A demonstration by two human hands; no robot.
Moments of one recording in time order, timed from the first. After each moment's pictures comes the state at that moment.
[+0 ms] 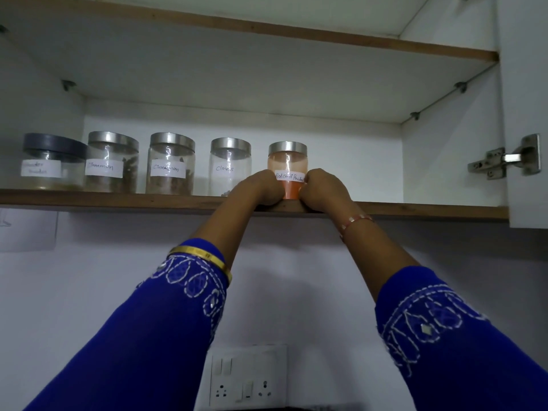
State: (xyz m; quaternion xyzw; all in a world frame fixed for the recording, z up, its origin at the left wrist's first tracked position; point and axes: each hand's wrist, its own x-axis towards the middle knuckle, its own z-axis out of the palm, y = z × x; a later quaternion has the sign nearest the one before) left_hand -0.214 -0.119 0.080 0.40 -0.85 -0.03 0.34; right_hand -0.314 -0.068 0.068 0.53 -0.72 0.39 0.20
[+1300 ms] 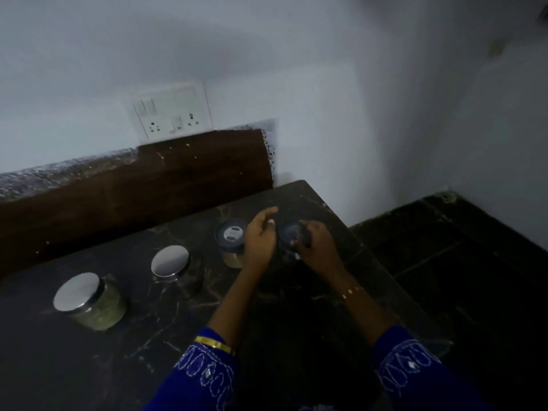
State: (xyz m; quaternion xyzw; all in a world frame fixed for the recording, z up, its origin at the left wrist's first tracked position) left_hand -0.200 0.113 -0.412 0.37 -0.69 -0.53 0.33; right_hand -0.294 0.195 -0.444 0.39 -0.82 0.39 -0.16
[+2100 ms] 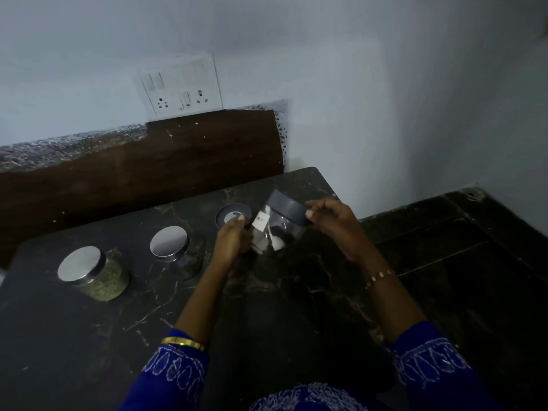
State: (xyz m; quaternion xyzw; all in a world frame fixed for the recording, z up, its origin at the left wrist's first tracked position) left_hand -0.163 0.096 -0.422 0.46 -0.54 -0.65 0.26; right_hand -0.333 0.206 -0.412 0.34 -0.66 0.57 -0.36
